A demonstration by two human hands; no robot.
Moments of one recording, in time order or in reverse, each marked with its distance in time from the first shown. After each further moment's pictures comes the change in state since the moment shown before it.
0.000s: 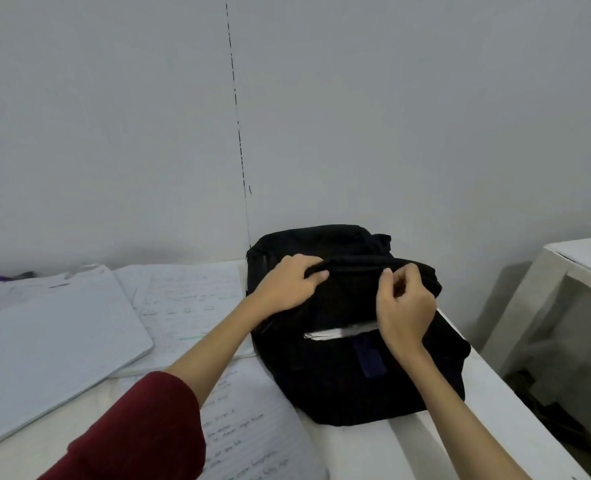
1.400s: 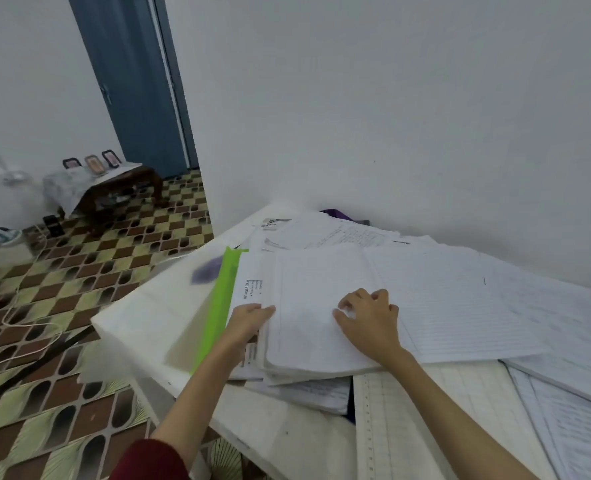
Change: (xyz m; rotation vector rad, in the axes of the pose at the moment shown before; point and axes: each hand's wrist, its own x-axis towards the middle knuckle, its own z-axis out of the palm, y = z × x) left_hand -0.464 -0.275 -0.237 -0.596 0.877 -1.104; right_hand -0.352 -0.300 0.261 -0.121 -1.207 -0.574
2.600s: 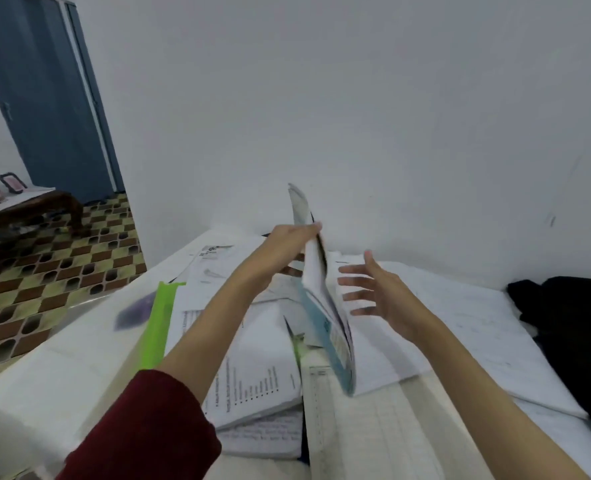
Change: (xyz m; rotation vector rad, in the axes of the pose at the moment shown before) left_hand -0.040 0.182 0.080 0.126 -0.421 0.420; right_hand 0.020 0.048 -0.121 1.114 -0.143 0.304
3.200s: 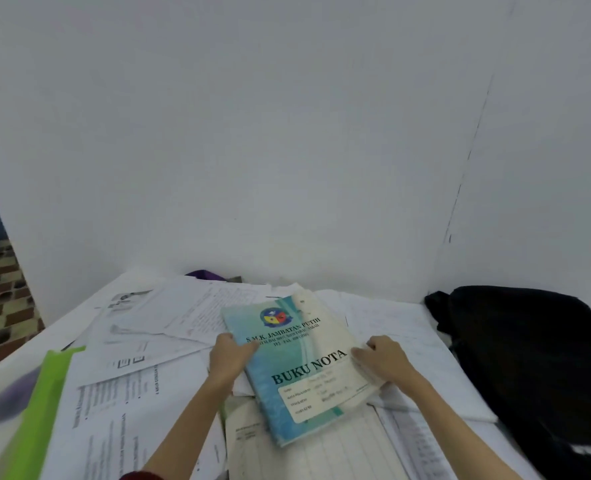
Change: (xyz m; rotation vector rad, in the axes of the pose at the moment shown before) left_hand 0.062 -0.115 0.081 -0.159 0.277 -0.288; right_hand -0.004 0.069 -0.110 -0.803 0.402 0.312
